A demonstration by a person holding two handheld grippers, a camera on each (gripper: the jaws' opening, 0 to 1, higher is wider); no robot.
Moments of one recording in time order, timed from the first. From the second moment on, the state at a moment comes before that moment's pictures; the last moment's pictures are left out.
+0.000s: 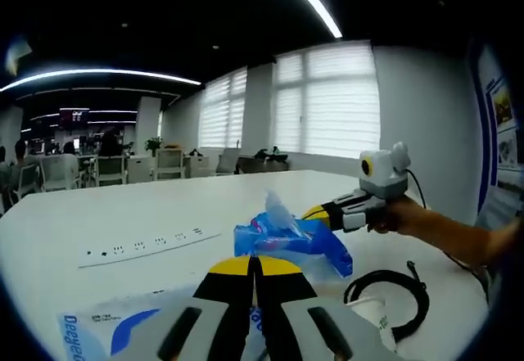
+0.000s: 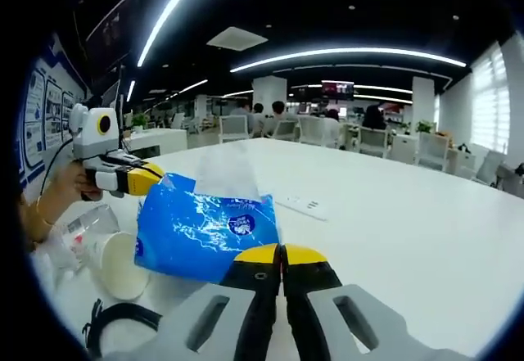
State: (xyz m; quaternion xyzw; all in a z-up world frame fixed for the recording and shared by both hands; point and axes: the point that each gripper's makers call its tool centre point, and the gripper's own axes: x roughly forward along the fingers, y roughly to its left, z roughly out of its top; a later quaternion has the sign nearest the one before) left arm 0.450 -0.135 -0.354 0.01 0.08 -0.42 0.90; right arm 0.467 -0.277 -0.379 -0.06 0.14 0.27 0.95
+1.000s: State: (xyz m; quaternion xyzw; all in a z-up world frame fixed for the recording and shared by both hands) left arm 0.436 -0.205 -0.332 0.05 0.07 -0.45 0.89; right arm 0.405 -0.343 -0.347 -0.07 0.12 0.22 0.96
